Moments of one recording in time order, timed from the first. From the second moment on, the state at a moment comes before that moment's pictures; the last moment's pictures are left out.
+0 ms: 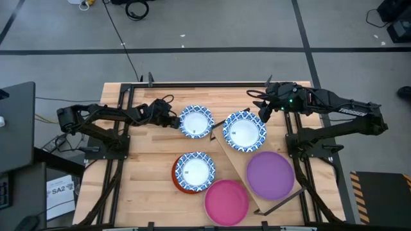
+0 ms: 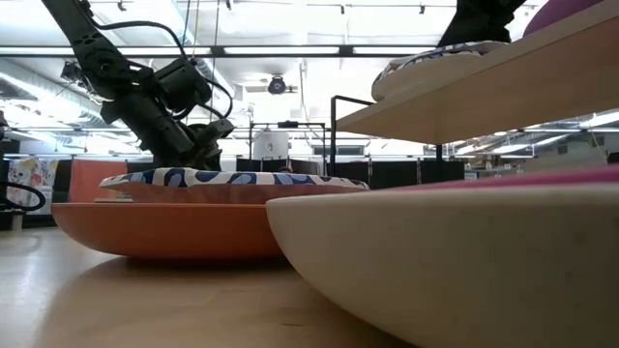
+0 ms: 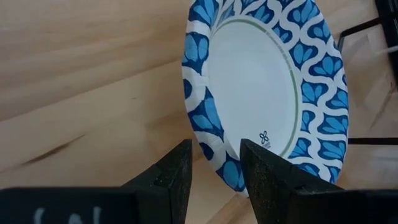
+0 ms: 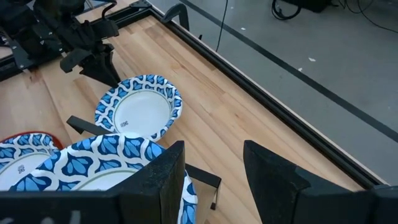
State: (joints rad) left arm 0.46 1.39 0.45 0.17 0.12 -0.80; right arm -0.17 0.89 1.06 -0.80 0.36 0.34
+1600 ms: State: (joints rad) left arm 0.51 1.50 0.45 0.49 0.12 -0.85; right arm -0.17 0.89 1.06 -0.76 0.34 0.34
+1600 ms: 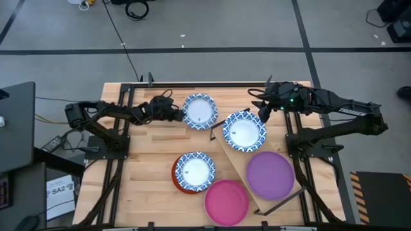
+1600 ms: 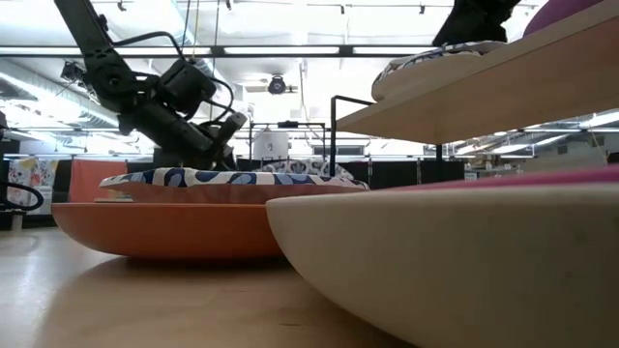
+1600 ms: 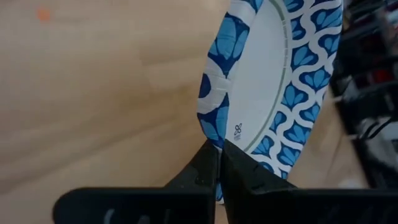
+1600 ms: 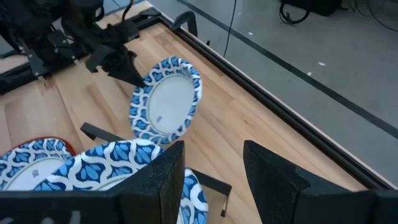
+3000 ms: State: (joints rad) left arm 0.57 1.50 0.45 0.97 0.08 -0.81; right arm -0.40 1.37 1.06 0.02 0.14 0.29
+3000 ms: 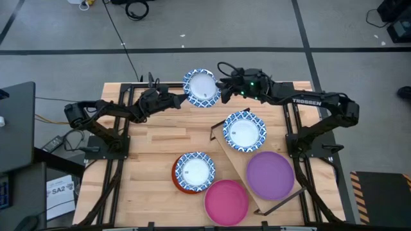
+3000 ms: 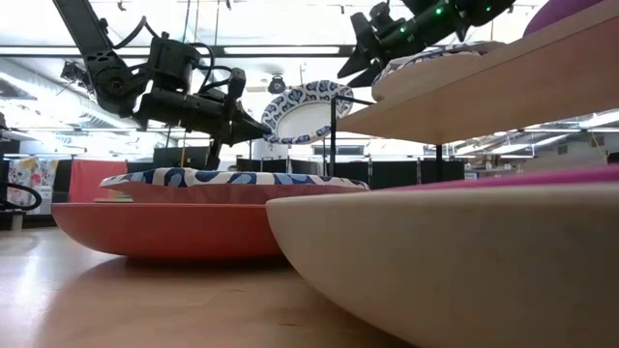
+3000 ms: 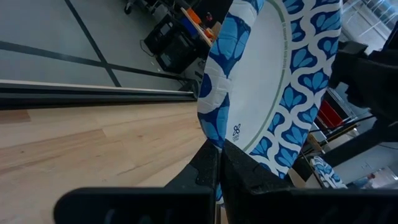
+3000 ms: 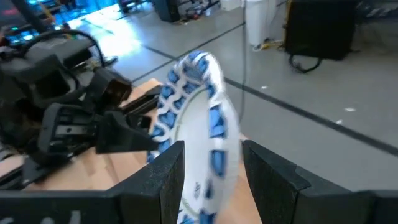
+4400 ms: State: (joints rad) left arm 0.57 1.50 0.45 1.03 0.08 -0.82; right arm -0.41 1.39 1.06 0.02 0.06 0.32
